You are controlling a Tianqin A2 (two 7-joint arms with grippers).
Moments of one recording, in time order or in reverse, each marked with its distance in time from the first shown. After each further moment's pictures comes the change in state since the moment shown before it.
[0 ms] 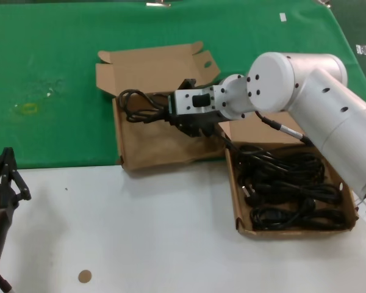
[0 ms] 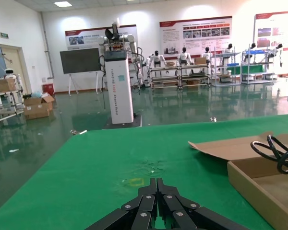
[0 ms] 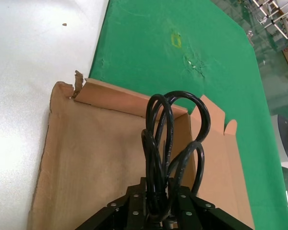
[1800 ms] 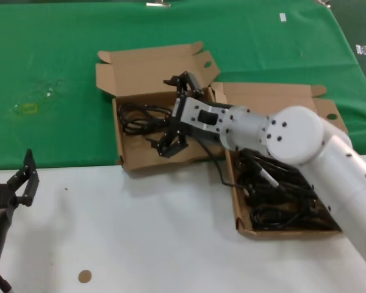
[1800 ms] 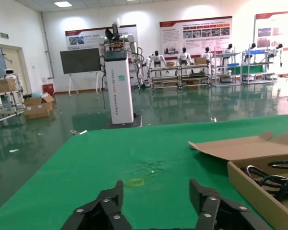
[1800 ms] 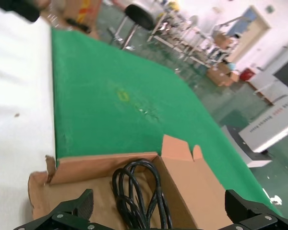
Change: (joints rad) left arm 0.000 0.000 0.000 0.000 0.000 0.000 0.000; right arm -0.286 0.035 0.184 0.219 0.237 0.220 -0.013
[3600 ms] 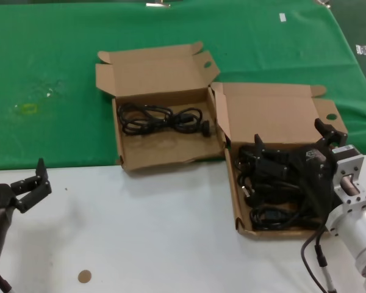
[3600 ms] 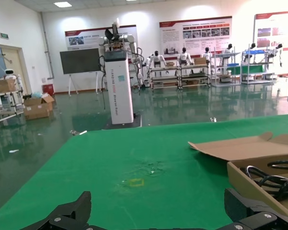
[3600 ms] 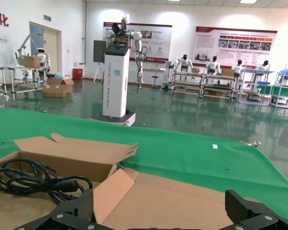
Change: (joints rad) left arm 0.000 0.000 0.000 0.000 0.000 0.000 0.000; right arm -0.801 0.102 0.439 0.595 0.565 0.518 0.032
